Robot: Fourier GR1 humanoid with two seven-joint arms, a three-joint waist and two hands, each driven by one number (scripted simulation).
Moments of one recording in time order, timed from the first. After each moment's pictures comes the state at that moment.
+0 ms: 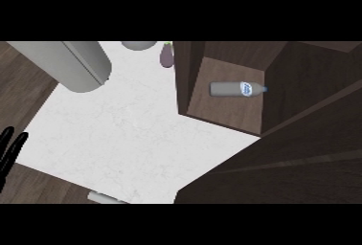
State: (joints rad) left arm 0.33 0.75 -0.08 -1.87 0.98 -0.28 -0.45; right arm 0.11 -0.31 0.56 -2.29 -0.26 0.56 0.25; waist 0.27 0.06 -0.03
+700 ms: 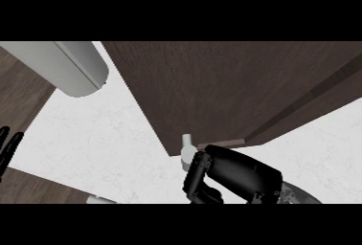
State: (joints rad) left arm 0.33 0.75 -0.06 -1.83 1.00 -0.29 -0.45; right arm -0.35 -0.12 0.48 -1.94 -0.24 0.45 0.53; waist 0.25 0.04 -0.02
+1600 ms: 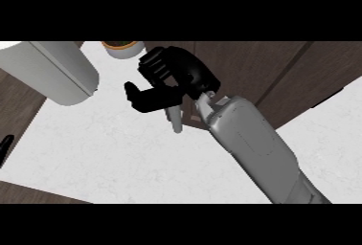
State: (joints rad) left arm 0.35 0.73 -0.02 -1.77 1.02 -0.34 -0.47; right arm -0.93 0.00 0.33 -1.28 -0.19 0.00 0.50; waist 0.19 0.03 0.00
